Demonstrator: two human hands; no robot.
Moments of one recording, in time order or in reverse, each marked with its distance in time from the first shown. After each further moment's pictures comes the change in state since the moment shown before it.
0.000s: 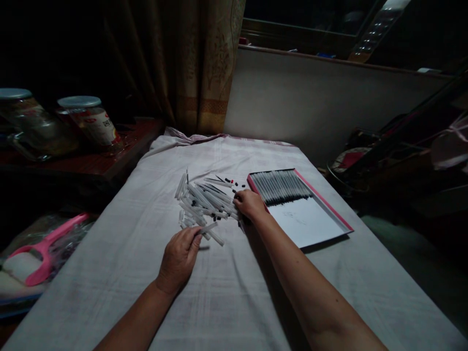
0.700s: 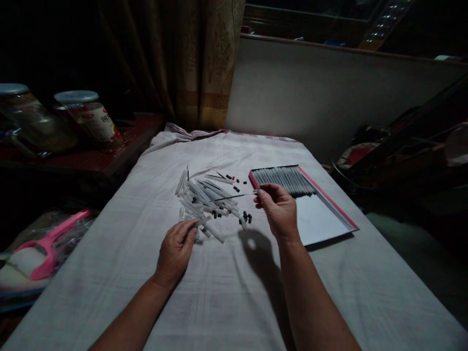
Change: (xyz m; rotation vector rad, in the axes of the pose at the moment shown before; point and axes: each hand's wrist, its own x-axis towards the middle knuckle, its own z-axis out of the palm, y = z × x) left_hand 0.002 -0.007 -0.001 -0.130 0.014 -0.196; right_hand -0.068 -0.006 -0.039 1.199 0.495 0.042
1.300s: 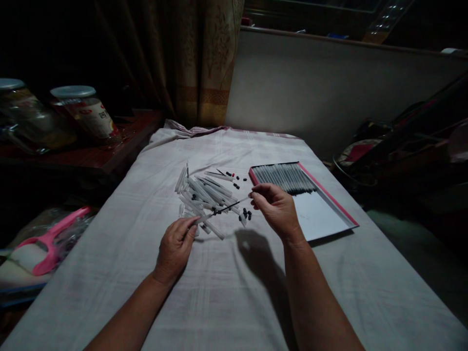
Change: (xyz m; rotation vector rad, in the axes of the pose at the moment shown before) left_hand 0.000 0.003 -0.002 0.004 -0.011 0.019; right_hand -0.005 -0.007 -0.006 -0.150 -0.165 -0.009
